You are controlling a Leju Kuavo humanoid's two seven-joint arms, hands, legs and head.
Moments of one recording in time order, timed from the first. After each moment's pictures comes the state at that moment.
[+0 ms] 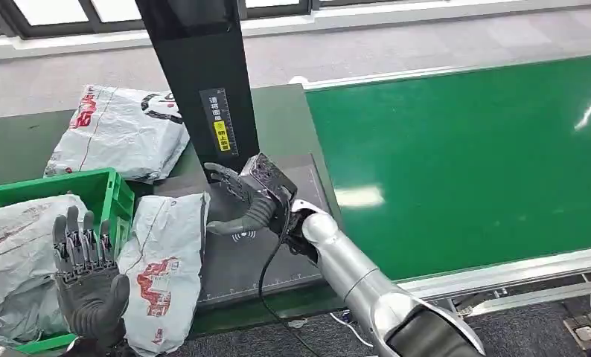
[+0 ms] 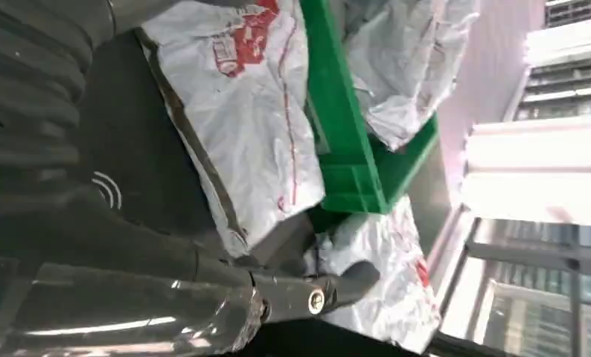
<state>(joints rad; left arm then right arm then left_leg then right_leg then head) 0.08 -0.23 -0.03 -1.68 0.17 -0.20 -0.58 -0.57 0.19 0.50 -0.82 -0.03 0.34 -0.30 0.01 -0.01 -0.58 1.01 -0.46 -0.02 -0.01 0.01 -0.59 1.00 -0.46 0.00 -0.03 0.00</state>
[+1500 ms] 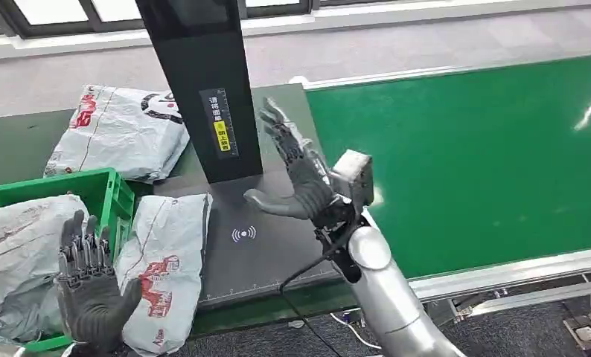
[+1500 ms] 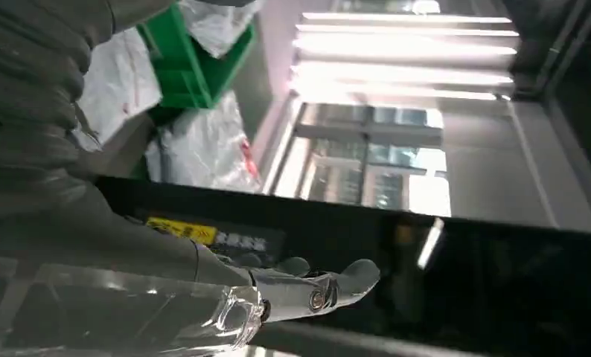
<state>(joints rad) 0.10 -0.20 -0.03 -1.70 -0.10 -0.10 -0.55 -0.27 0.11 0.37 -1.53 -0.04 0.14 -0.39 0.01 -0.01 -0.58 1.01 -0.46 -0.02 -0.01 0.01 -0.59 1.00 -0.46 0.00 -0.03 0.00</state>
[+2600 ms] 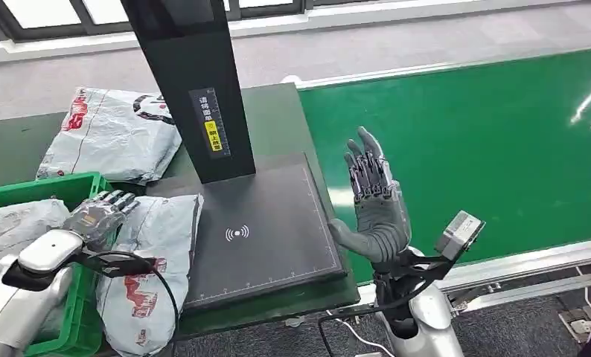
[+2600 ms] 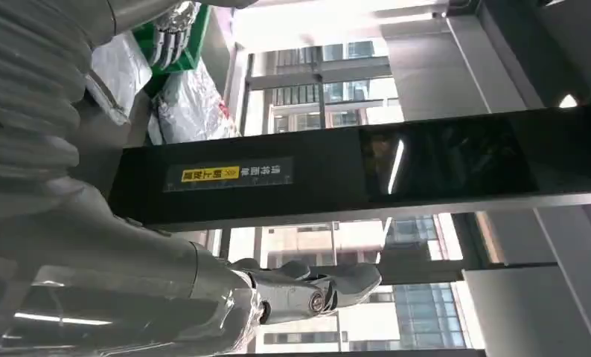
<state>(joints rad) -0.69 0.35 -0.52 -0.89 -1.47 -0.11 -0.15 0.03 0.10 0.20 -1.78 -0.15 0.18 -0.45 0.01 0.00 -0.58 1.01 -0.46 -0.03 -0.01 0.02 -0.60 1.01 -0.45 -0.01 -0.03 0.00</state>
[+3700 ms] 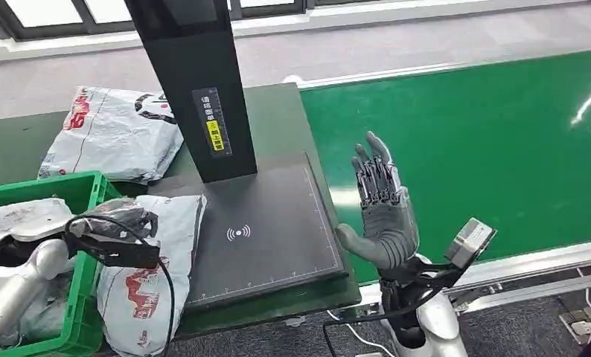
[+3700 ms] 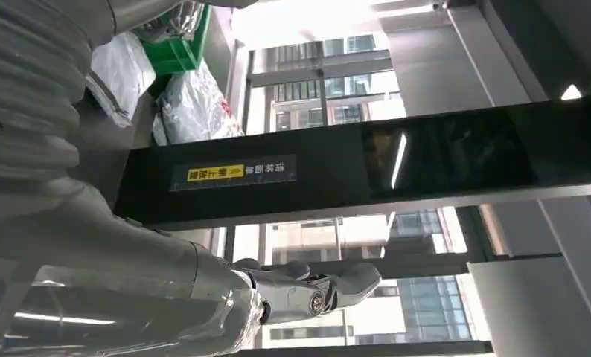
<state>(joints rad) -0.80 0.40 -0.69 -1.06 -0.79 -0.49 -0.34 0.08 0.09 0.19 -1.83 -0.17 0.16 -0.44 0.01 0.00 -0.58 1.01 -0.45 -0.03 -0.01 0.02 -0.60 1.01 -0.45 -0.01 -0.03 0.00</state>
